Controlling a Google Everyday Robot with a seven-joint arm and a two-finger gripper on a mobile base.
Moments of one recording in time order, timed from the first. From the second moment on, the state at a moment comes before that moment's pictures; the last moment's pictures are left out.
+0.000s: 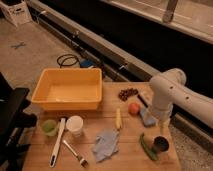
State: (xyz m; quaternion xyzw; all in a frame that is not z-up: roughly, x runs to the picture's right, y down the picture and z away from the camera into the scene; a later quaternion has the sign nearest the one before) arm 0.232 0.182 0.682 -0.40 -0.13 -0.33 0.85
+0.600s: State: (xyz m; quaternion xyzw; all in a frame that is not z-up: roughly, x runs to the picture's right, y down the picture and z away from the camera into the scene) arm 0.171 0.221 0.688 -0.41 -0.20 -0.50 0.74
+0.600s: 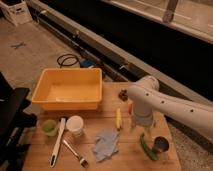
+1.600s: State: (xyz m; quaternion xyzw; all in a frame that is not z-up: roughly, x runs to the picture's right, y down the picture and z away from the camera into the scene) arm 0.163 0.246 0.706 -0.39 -0.25 -0.55 0.70
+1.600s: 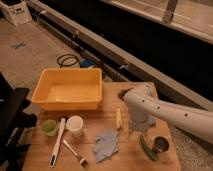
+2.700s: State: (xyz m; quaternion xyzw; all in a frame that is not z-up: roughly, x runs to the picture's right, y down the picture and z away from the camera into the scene) arm 0.183 0.246 0.715 -0.37 -0.23 -0.59 0.68
